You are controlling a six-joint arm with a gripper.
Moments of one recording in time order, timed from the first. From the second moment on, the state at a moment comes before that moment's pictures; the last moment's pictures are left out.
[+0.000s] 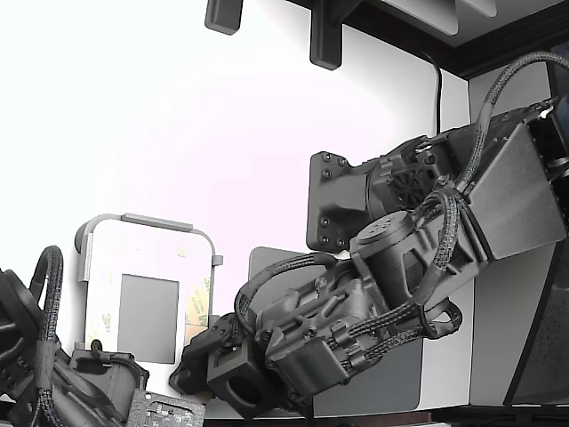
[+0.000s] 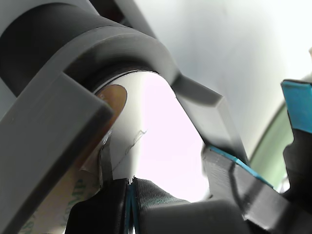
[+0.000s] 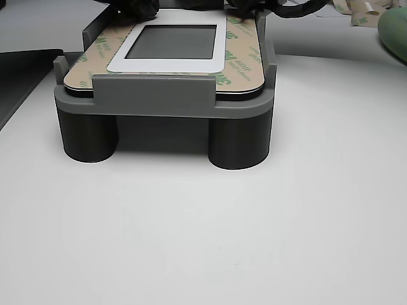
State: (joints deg) arm 35.4 99.8 123.4 27.1 -3.8 -106.2
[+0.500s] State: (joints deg) arm 34.2 99.8 123.9 26.5 -4.9 -107.1
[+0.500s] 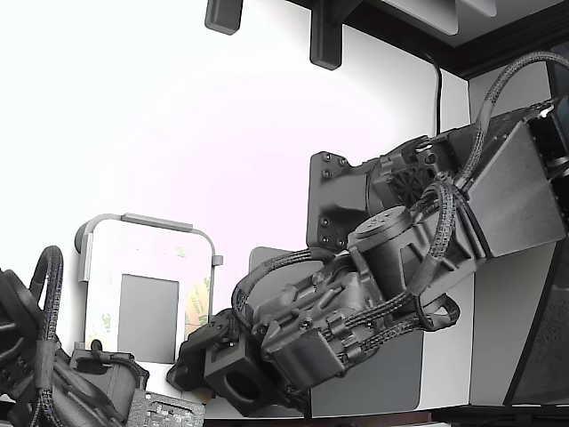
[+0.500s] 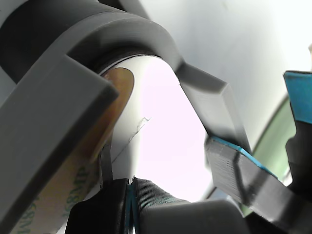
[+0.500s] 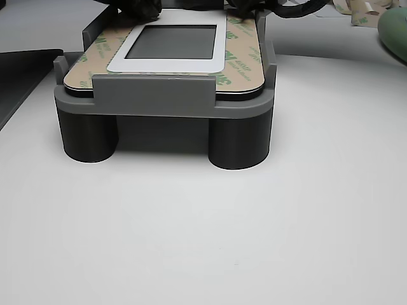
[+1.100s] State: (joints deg) arm 32.3 99.8 124.6 25.1 -6.6 -108.3
